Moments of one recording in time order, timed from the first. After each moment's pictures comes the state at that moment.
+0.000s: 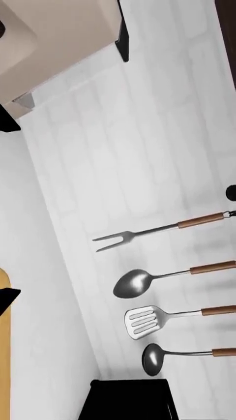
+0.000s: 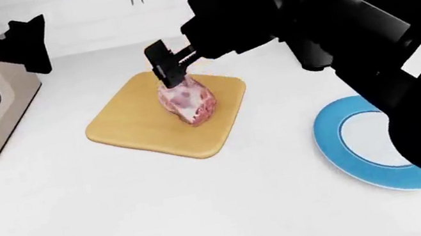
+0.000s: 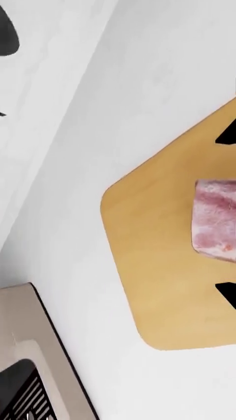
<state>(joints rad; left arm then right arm) -1.25 -0.62 0.20 0.06 -0.48 -1.10 0.22 1.86 0.00 -1.56 1.04 1.56 0.79 -0.19</state>
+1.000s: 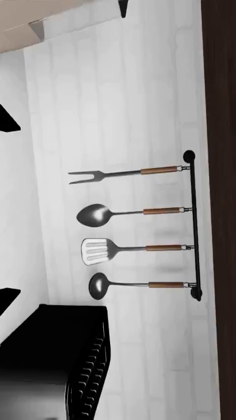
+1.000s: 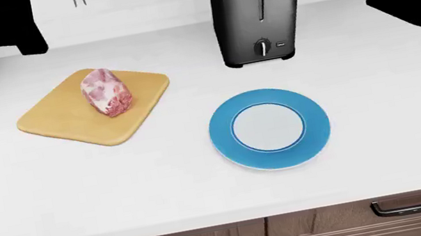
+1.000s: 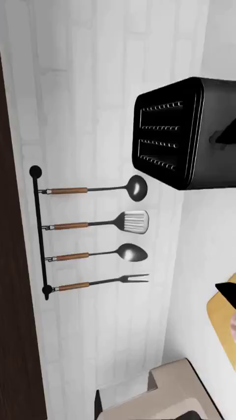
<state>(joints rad) -1.21 -0.49 -0.05 0.25 -0.57 -1.29 -0.01 1.81 0.77 -1.24 0.00 1.79 0.39 0.54</state>
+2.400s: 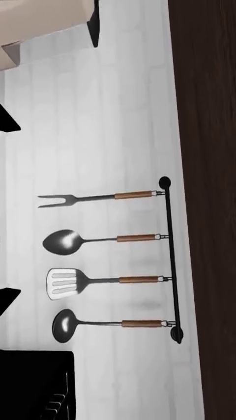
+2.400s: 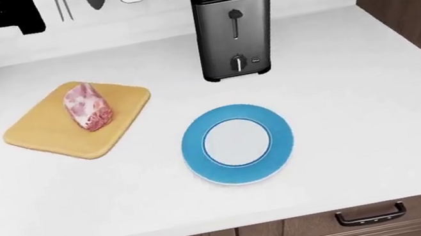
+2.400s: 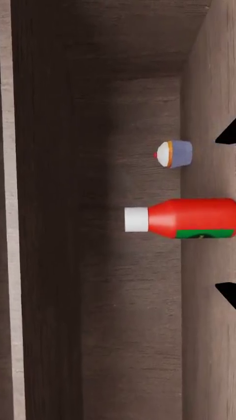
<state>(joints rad) -1.26 -0.44 0.11 -0.17 -0.35 -0.85 -0.01 2.35 0.06 -0.04 1.23 0.06 0.74 -0.06</state>
